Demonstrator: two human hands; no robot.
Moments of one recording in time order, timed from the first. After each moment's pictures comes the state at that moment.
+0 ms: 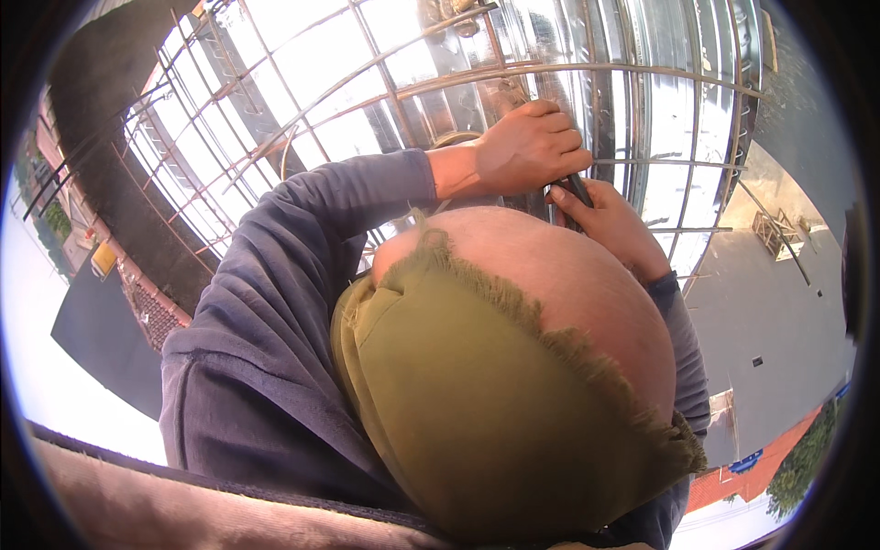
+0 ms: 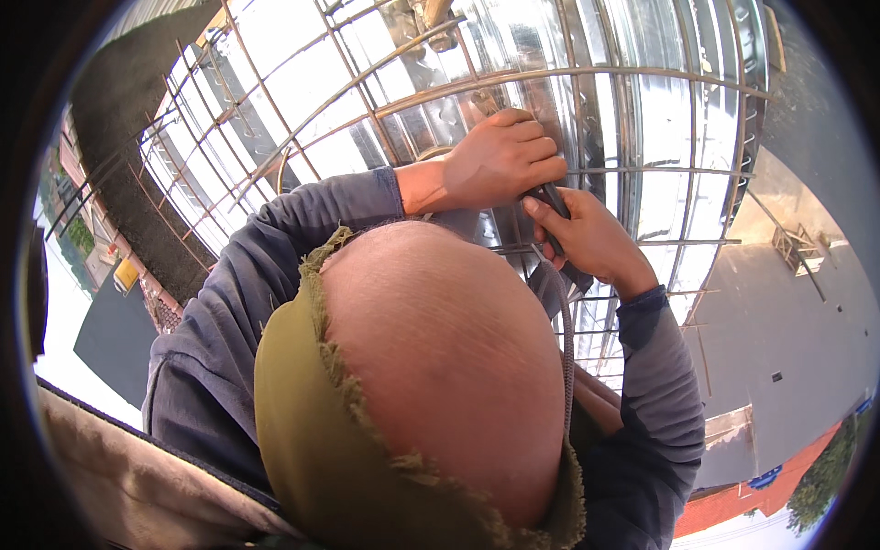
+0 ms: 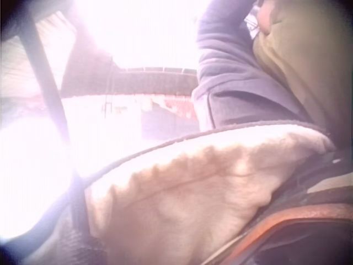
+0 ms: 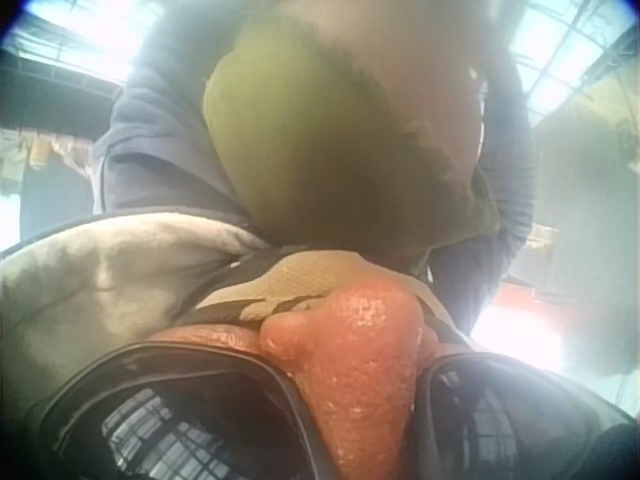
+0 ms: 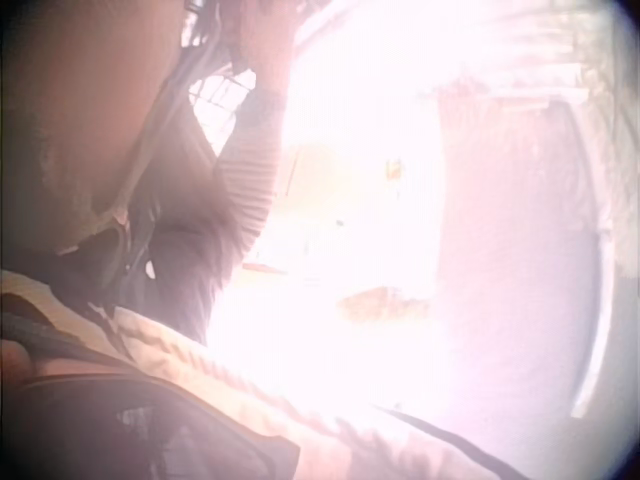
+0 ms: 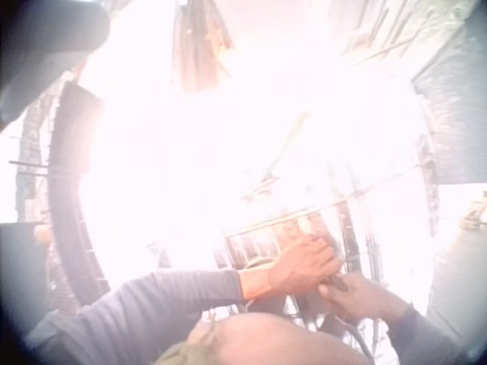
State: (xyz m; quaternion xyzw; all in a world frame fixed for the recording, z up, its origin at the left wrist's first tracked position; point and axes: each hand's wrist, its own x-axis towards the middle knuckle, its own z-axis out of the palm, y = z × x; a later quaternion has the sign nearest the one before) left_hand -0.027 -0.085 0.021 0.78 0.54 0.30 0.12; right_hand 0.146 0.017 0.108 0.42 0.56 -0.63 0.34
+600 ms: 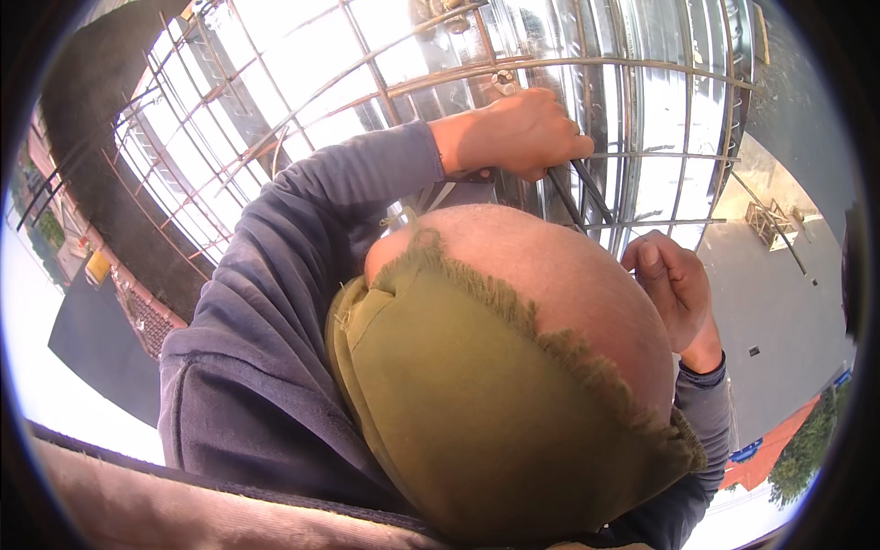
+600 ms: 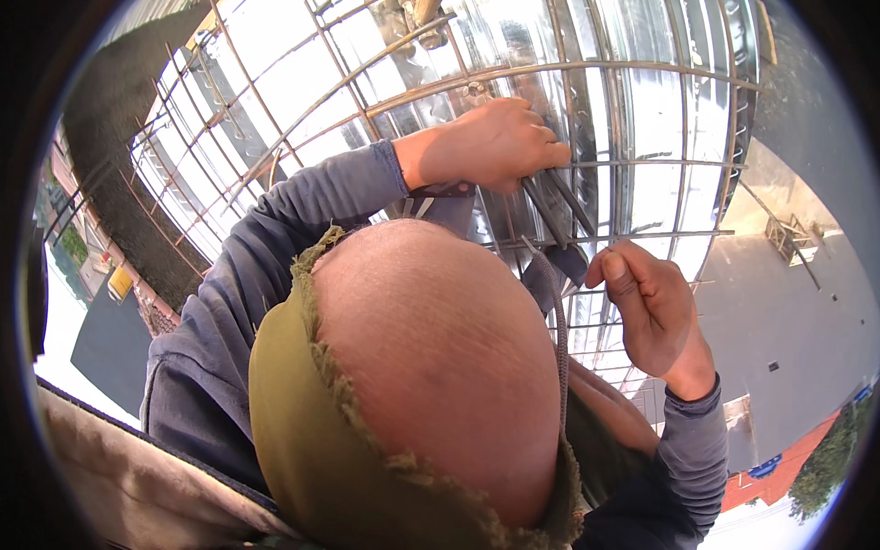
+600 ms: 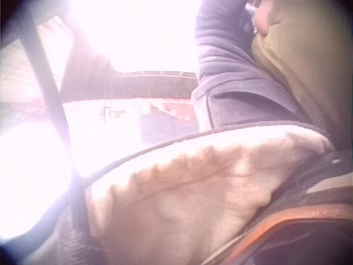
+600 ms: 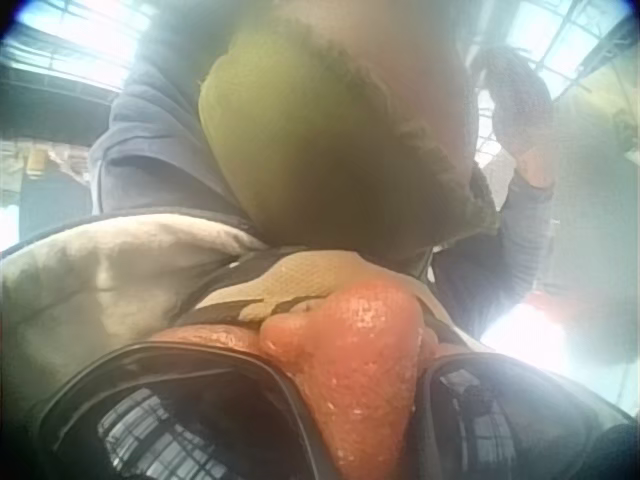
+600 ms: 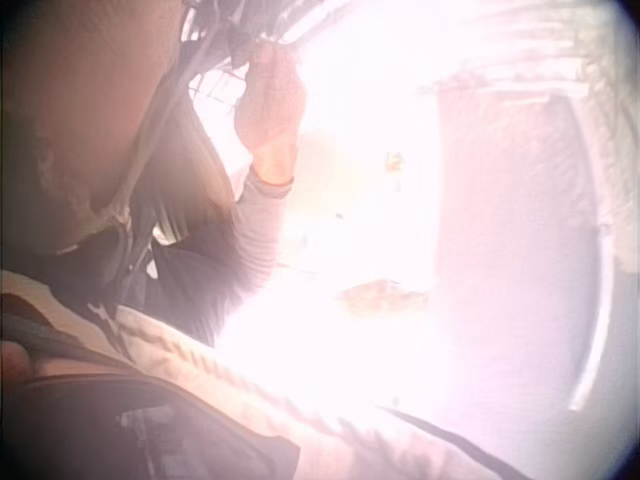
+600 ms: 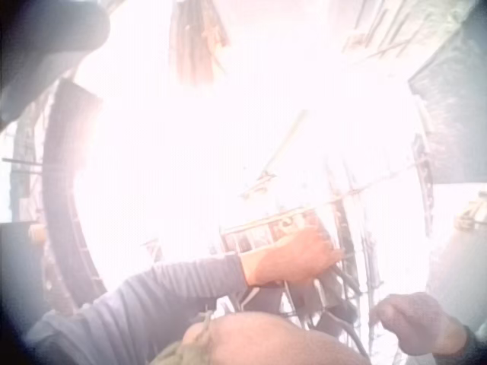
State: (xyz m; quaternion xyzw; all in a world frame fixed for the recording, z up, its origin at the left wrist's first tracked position) left_hand -0.044 -0.058 0.030 0.80 0.48 0.14 0.34; right_hand 0.175 0.053 0.231 0.36 0.68 -0.58 0.25
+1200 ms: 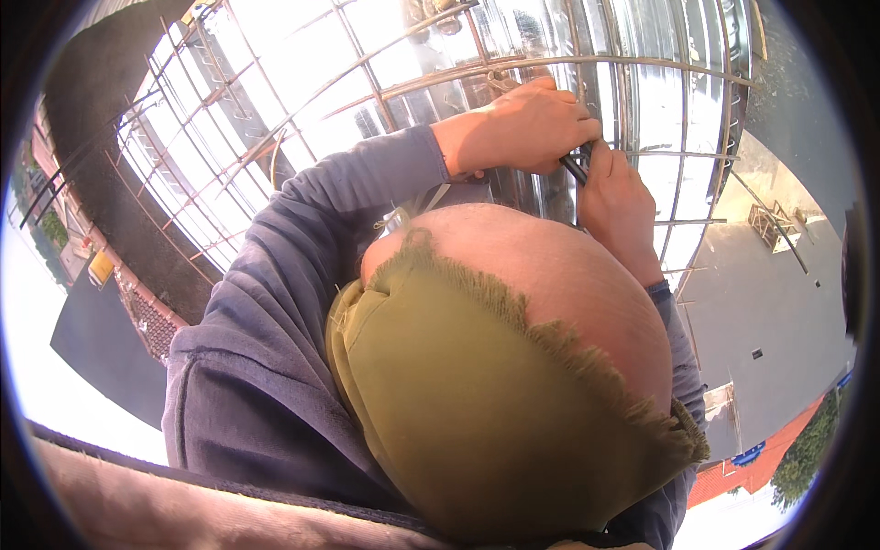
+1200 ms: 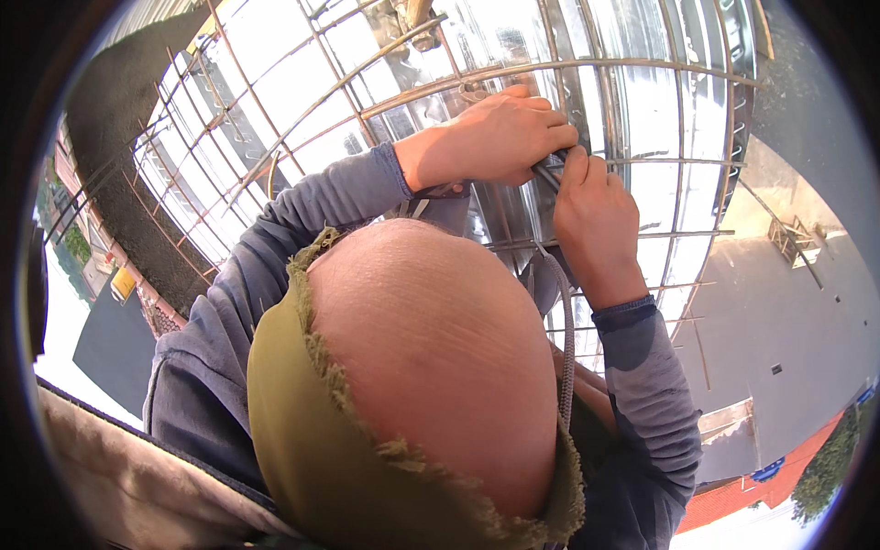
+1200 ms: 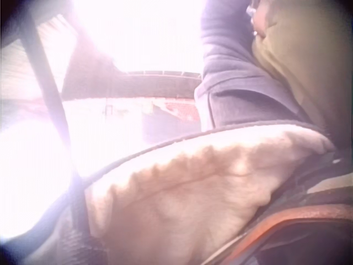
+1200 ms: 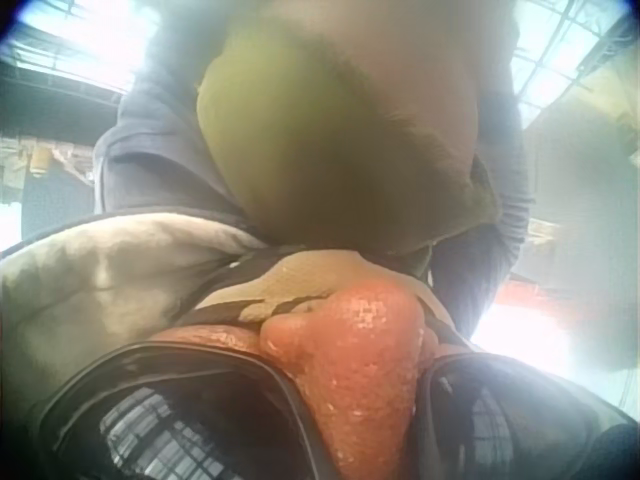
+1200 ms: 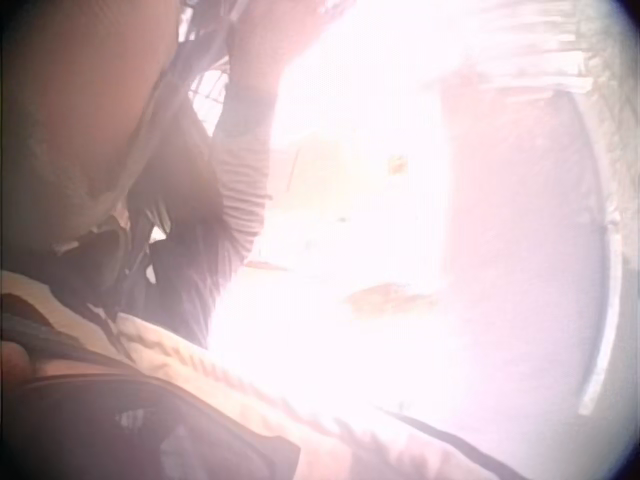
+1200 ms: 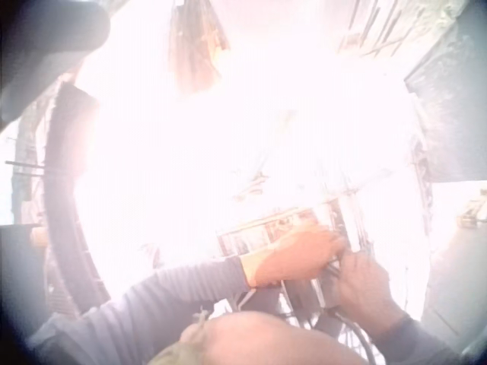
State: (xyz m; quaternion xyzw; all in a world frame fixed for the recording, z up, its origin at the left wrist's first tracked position) left_hand -0.036 -0.045 0.046 0.75 0.56 0.23 0.28; right_hand 0.155 0.006 0.108 0.35 0.87 -0.20 0.28
